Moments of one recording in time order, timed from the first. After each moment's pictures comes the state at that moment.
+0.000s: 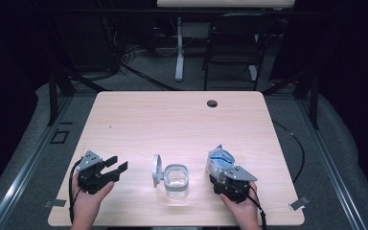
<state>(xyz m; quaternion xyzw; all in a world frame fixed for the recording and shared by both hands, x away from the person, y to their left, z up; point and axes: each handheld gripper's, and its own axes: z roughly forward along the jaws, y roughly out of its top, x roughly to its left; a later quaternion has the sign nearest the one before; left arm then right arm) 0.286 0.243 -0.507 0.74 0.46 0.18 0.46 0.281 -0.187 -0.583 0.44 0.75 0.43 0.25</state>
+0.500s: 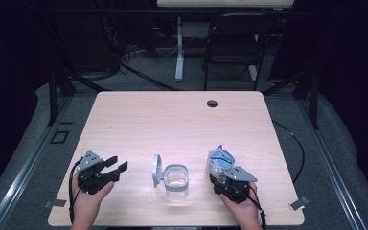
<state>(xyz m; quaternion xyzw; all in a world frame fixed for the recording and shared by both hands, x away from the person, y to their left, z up) 0.286 0.243 -0.507 0.74 0.46 0.18 0.46 0.280 -0.187 -0.584 0.44 0.74 0.43 0.25</state>
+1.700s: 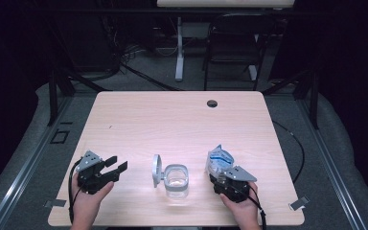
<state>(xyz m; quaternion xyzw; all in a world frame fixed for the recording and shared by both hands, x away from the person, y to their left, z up) 0.286 0.243 -0.506 0.74 0.46 0.18 0.46 0.280 -0.185 -0.581 0.44 0.75 0.43 0.25</state>
